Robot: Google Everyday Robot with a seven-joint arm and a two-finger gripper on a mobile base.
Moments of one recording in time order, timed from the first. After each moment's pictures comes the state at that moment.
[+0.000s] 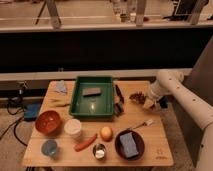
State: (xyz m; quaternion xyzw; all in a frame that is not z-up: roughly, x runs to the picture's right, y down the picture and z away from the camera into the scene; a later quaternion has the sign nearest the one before) arm 0.263 0.093 0.898 -0.29 -0.09 0.15 0.94
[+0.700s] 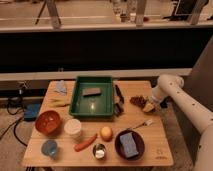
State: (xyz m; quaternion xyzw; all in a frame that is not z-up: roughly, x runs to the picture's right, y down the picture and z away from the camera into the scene) arm 0.270 0.114 0.918 -0.29 -0.11 0.16 0.94
